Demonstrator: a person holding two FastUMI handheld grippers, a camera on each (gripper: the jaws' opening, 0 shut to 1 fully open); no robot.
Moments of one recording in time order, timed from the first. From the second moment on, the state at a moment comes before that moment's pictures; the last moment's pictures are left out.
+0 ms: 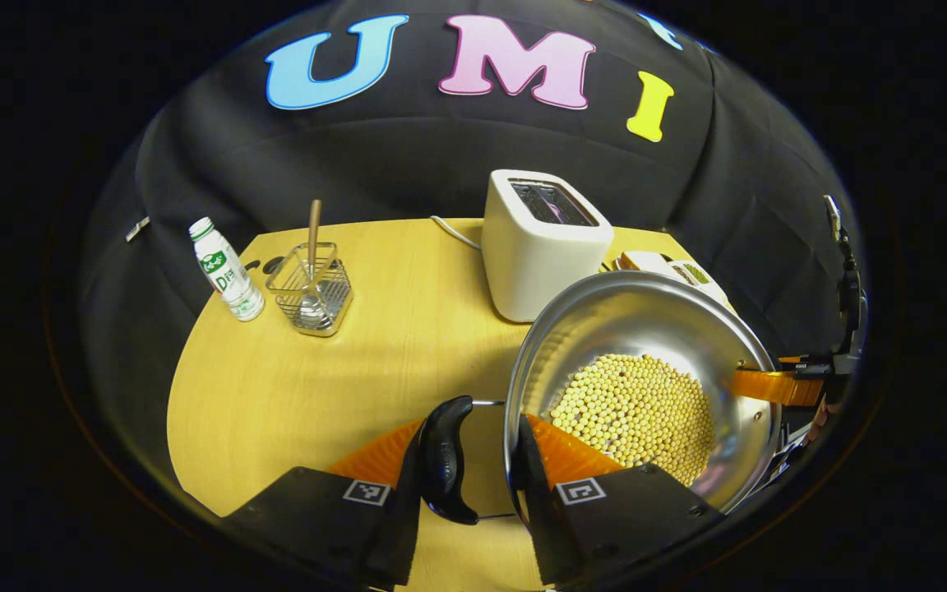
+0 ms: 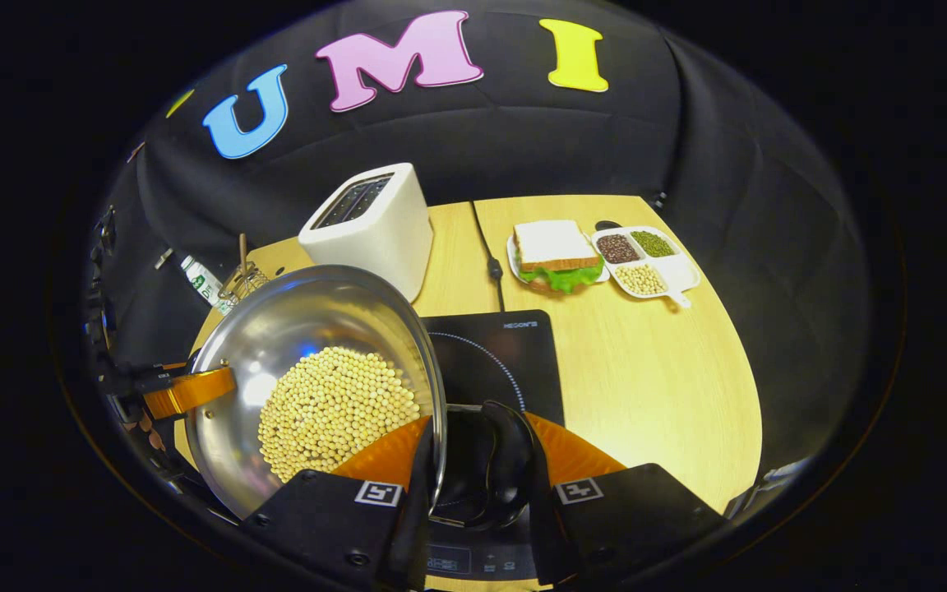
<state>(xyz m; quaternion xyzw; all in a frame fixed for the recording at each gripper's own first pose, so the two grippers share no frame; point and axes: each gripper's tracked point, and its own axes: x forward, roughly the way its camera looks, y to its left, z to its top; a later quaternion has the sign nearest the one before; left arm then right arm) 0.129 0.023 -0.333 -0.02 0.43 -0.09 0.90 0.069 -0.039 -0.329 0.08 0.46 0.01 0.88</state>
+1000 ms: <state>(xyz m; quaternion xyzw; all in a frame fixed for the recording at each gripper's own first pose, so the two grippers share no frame) 0.157 -0.043 -0.368 -0.02 0.43 -0.10 0.90 0.083 -0.105 -0.364 0.09 0.47 -0.01 0.88</state>
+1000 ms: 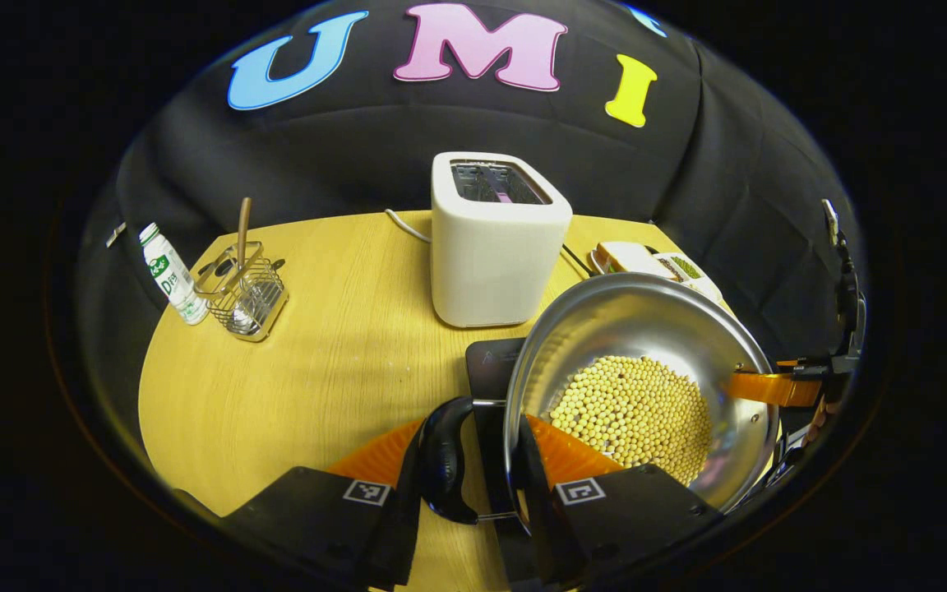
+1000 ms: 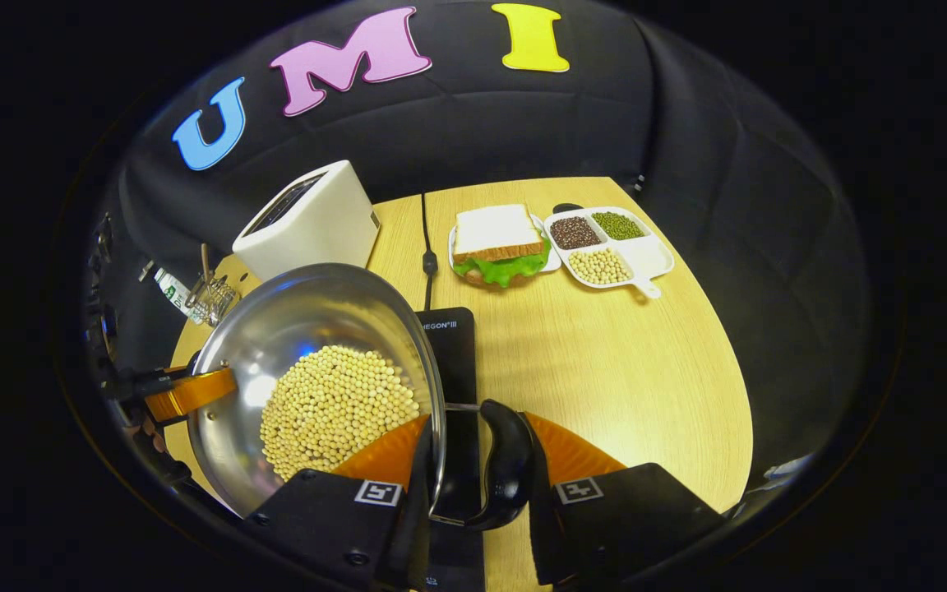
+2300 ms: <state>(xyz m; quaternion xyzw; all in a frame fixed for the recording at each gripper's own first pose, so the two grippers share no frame) 0.142 -0.044 -0.289 0.01 0.34 -0.09 0.94 0.087 -0.118 -0.262 0.10 0.35 -0.04 0.93</state>
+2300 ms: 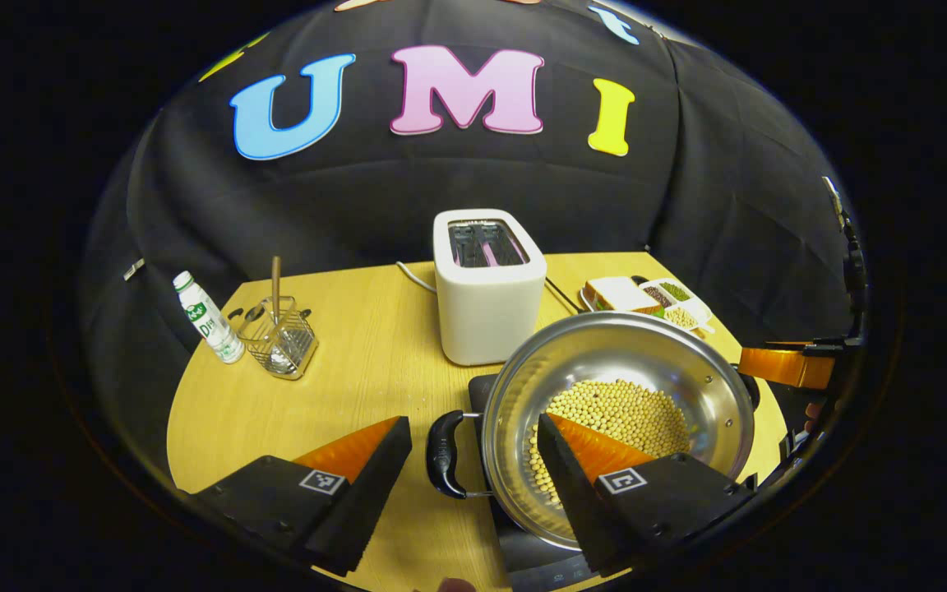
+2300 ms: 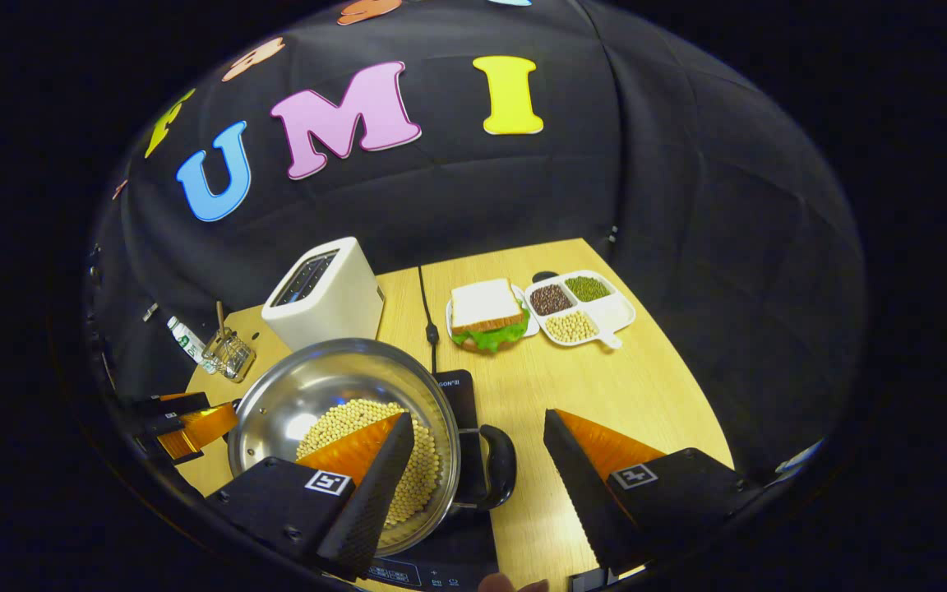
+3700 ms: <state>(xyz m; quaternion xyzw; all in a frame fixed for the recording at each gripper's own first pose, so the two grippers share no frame) 0.027 -0.036 -0.040 -0.01 0.04 -0.05 1.00 -0.006 -0.092 -0.030 0.05 0.07 -0.04 1.00</state>
